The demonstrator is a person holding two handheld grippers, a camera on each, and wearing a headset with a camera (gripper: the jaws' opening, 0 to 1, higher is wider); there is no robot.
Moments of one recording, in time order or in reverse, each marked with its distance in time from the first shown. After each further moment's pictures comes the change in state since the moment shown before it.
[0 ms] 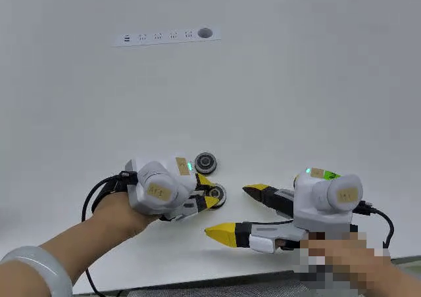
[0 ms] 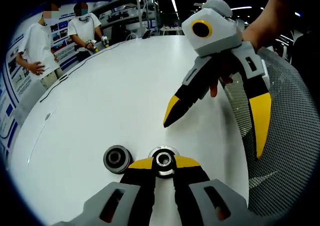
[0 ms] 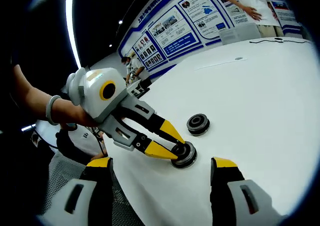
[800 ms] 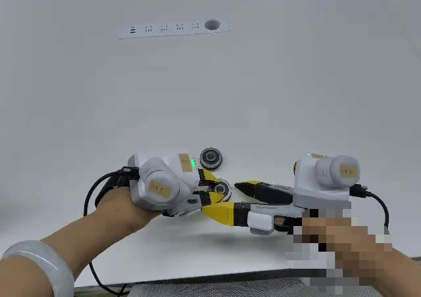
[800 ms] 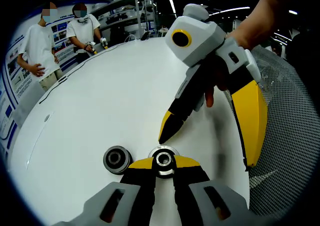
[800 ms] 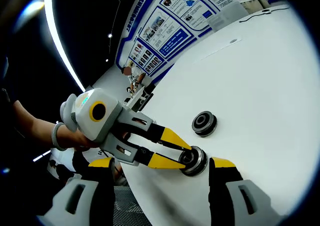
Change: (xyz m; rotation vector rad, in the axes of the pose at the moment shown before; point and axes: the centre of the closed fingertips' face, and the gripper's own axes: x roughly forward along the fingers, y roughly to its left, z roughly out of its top) left arm 0.001 0.001 -0.001 0.007 -0.014 -0.009; right arm 0.019 0.005 0.008 0.206 -0.012 0.101
